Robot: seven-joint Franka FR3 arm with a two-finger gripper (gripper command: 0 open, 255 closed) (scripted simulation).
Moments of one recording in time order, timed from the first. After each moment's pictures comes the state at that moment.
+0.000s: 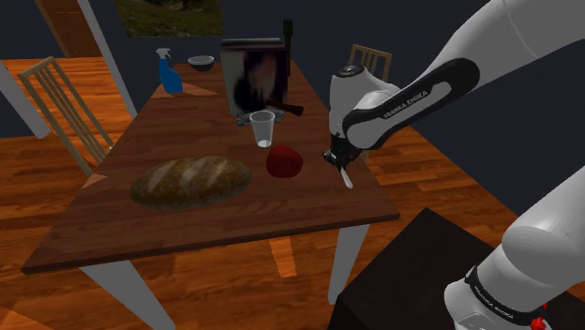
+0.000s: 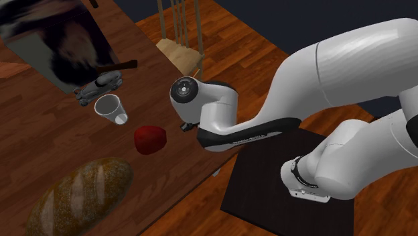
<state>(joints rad) -0.27 -0.06 0.33 -2.44 -0.28 2.41 0.77</state>
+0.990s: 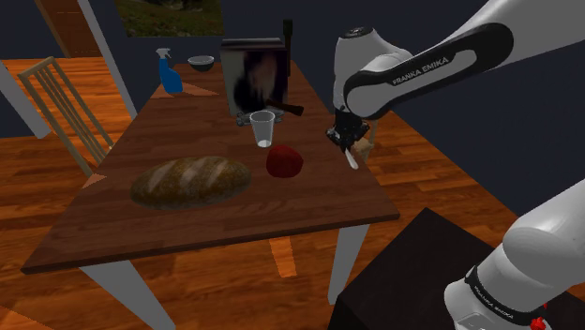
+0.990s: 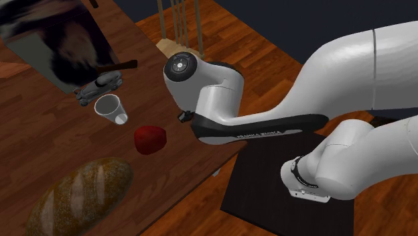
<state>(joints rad) -0.26 -0.19 0.32 -2.36 -0.18 2.21 0.66</state>
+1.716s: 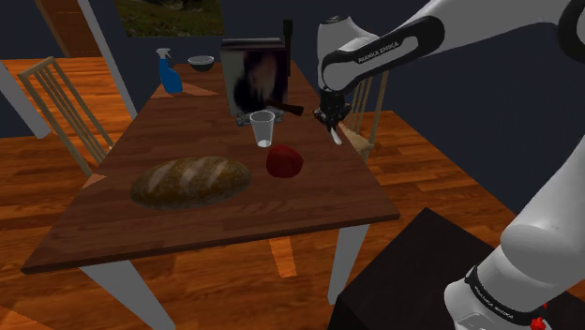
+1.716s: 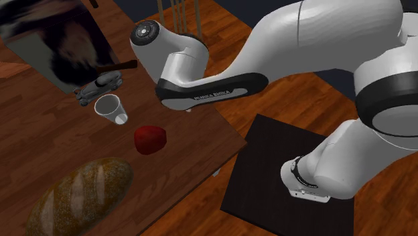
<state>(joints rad) -0.30 0.12 0.29 -1.97 -0.28 2.13 0.63</state>
